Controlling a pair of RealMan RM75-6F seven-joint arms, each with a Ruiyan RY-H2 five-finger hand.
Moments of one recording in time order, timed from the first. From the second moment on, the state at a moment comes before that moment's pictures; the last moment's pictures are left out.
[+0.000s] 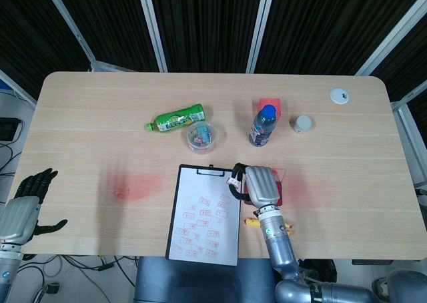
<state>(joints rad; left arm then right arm) -0.13 -1.09 -0.01 -1.79 1.41 1.36 0.06 0.54 -1.78 0.33 -1.75 -1.06 1.28 -0.55</state>
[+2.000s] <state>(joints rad) -0.12 -1.11 -0.01 -1.78 1.42 1.39 0.10 0.37 -1.63 0.23 -1.42 -0.99 1.17 -0.18</state>
